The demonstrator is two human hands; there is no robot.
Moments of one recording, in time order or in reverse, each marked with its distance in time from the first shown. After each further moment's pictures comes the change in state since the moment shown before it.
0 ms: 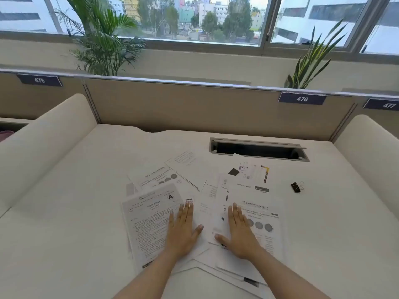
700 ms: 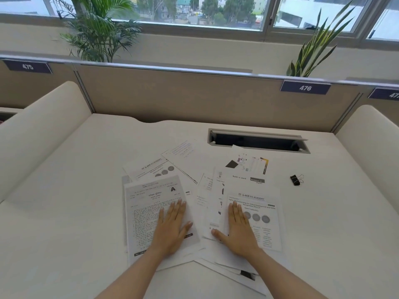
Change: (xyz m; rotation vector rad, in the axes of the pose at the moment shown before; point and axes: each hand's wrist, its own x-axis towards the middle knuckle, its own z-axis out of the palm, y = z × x) left_hand -0.013 -0.022 -0.008 0.011 -0.048 0.025; right_hand -0.003 0.004 0.012 0.051 0.017 0.113
